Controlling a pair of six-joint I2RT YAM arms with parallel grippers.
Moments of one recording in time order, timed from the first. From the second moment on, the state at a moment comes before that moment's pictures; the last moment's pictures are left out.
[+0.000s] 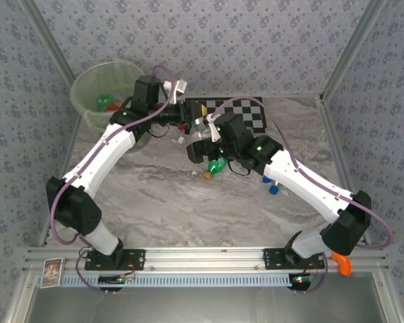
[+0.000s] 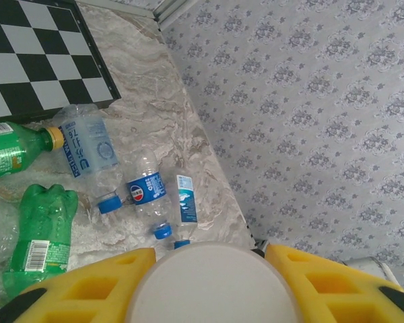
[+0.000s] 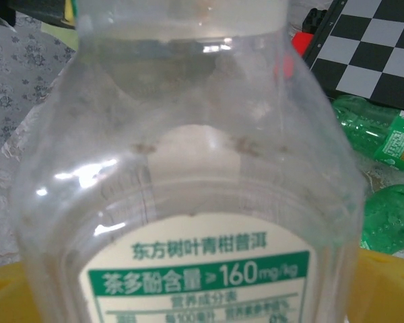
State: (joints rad) left arm -0.47 1.61 1.60 -0.45 0.70 -0.67; right arm 0.79 1.43 1.40 -0.62 -0.02 0.34
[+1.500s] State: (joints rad) left arm 0.20 1.61 1.73 -0.38 0.15 -1.05; right arm 0.62 1.36 1.37 -0.49 -0.03 0.35
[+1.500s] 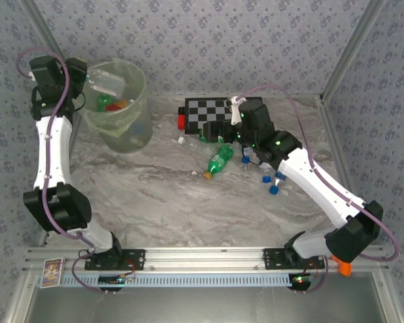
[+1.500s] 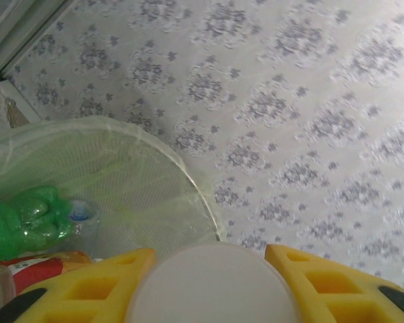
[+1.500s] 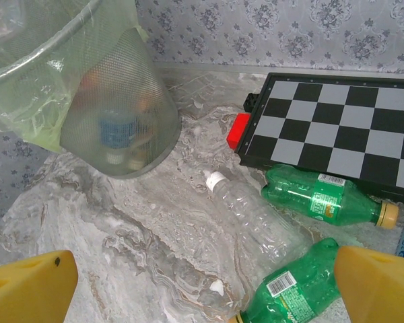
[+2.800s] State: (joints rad) left arm 0.03 1.77 2.10 -0.74 0.07 -0.91; right arm 0.56 1.34 1.34 -0.67 0.16 0.48
